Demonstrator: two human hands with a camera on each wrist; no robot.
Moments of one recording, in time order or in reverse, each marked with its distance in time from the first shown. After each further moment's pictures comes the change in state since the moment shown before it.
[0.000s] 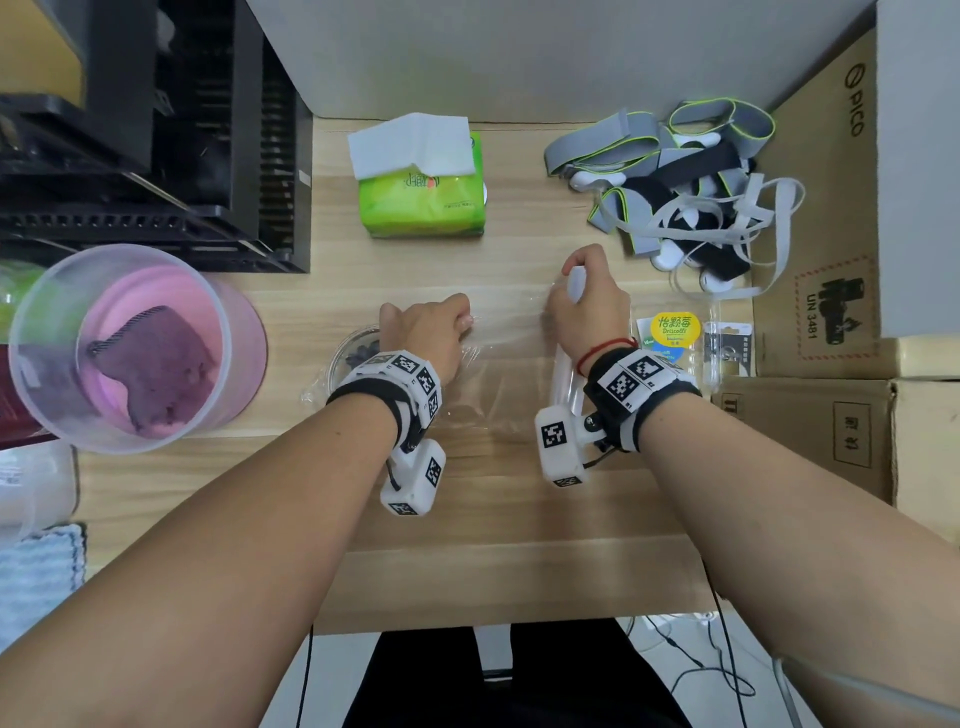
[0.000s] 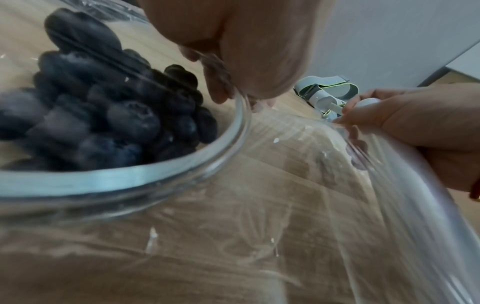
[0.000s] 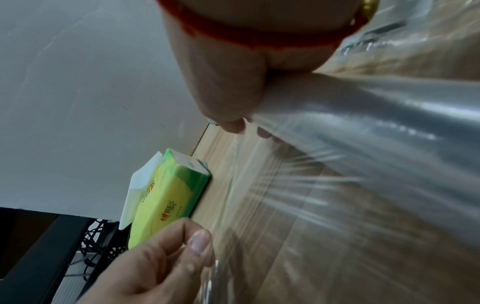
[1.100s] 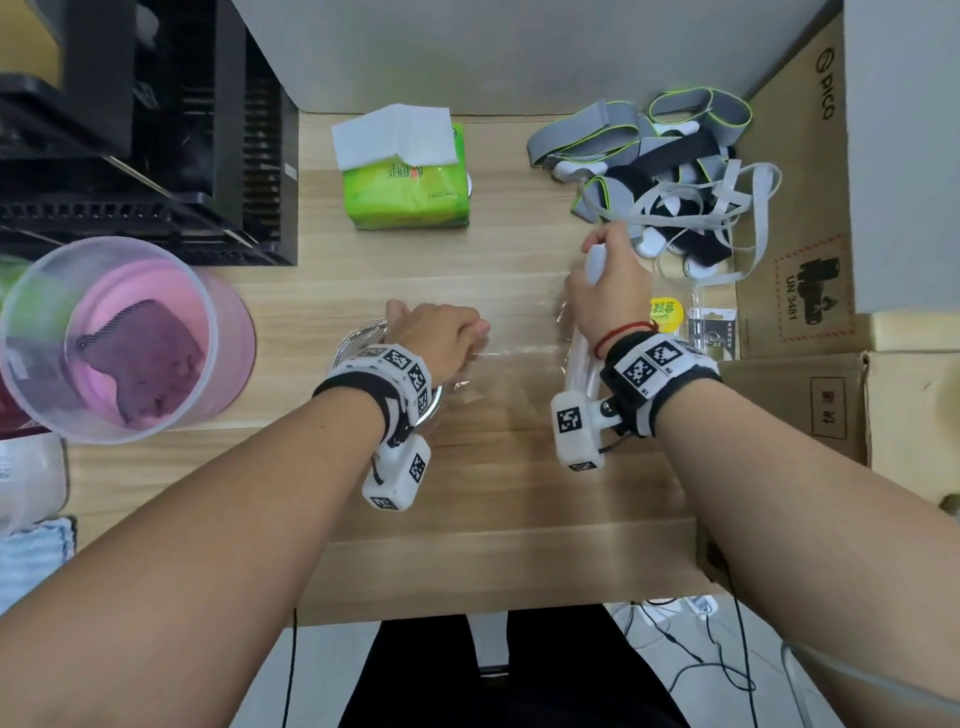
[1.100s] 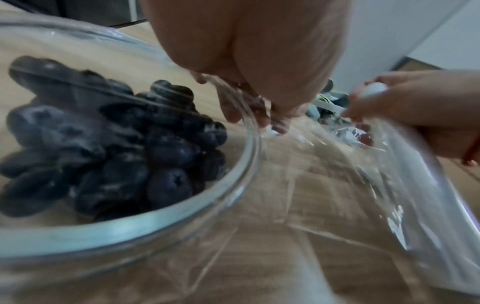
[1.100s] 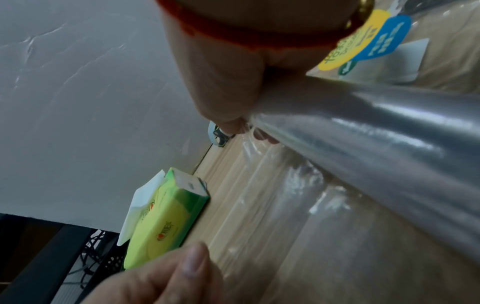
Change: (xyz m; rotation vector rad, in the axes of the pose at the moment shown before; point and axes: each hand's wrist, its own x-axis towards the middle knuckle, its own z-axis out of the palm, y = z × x) left_hand -0.015 0.019 -0.009 -0.066 -0.164 0.093; right_hand 0.004 0.010 -0.030 -0.040 0.109 -0.049
